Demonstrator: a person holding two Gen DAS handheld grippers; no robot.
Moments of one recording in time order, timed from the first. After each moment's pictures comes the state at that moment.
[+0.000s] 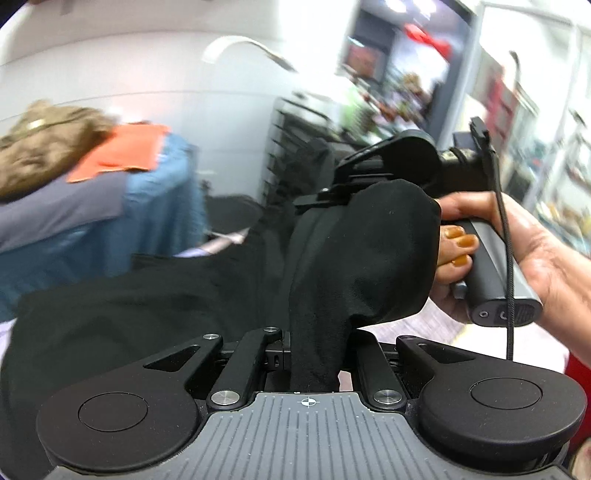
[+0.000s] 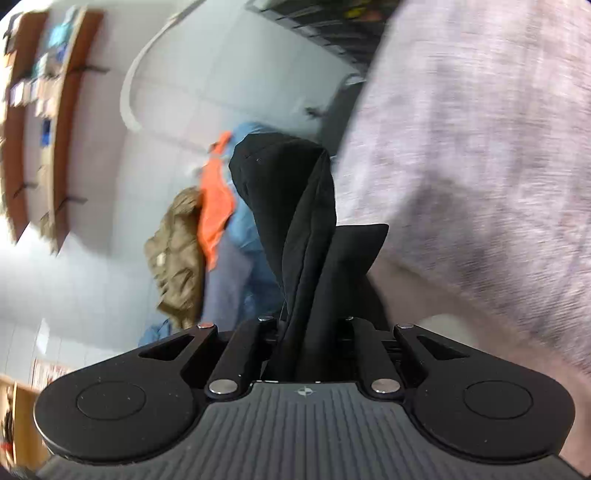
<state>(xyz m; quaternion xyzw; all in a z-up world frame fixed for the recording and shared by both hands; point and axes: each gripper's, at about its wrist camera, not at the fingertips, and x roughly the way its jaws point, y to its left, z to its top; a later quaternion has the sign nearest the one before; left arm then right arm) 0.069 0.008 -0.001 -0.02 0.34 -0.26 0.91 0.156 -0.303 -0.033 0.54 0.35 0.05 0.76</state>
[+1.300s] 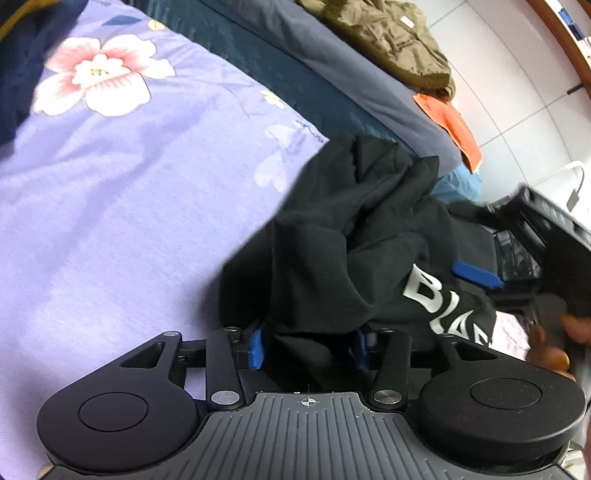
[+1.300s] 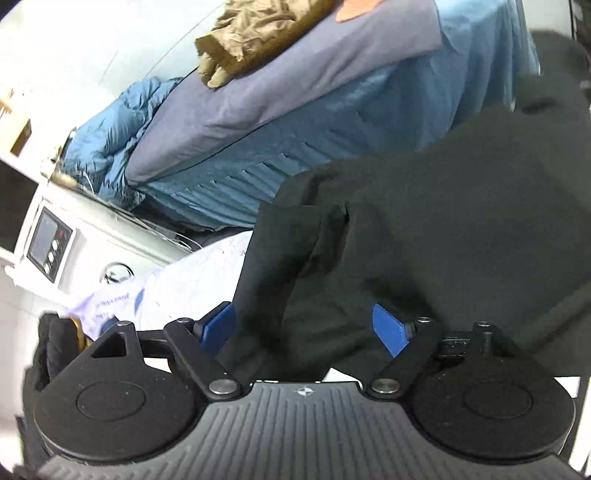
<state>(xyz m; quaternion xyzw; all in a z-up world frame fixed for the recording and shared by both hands) 0.038 0.320 -0.134 -0.36 0.44 0.05 0.82 0.224 0.049 -0.059 0.19 0.52 0.22 0.80</state>
